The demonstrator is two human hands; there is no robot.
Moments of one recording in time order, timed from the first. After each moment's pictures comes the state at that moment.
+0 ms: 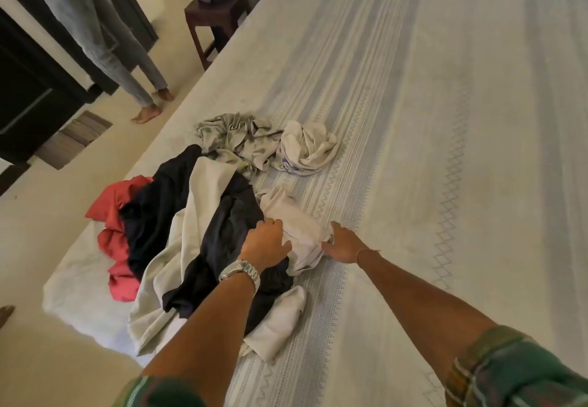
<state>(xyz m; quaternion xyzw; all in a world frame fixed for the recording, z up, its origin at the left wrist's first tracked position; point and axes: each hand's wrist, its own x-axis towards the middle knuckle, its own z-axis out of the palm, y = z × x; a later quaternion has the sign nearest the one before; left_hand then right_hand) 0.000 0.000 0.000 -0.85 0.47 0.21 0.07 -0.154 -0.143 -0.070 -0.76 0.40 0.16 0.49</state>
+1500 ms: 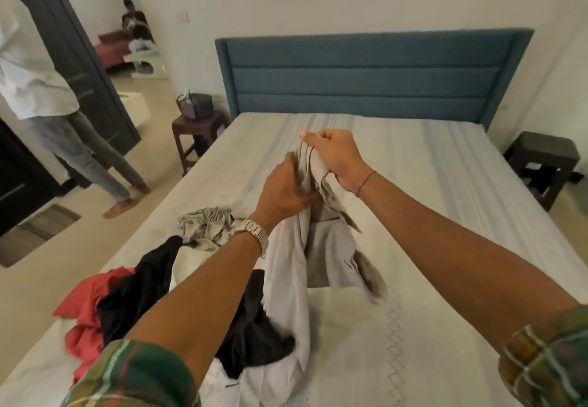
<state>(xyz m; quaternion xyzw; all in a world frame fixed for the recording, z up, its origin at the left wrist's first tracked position) -0.041 -0.124 0.290 -0.74 0.55 0.06 -0.37 -0.143 -0.221 0.343 -0.66 0.34 -0.37 0.55</state>
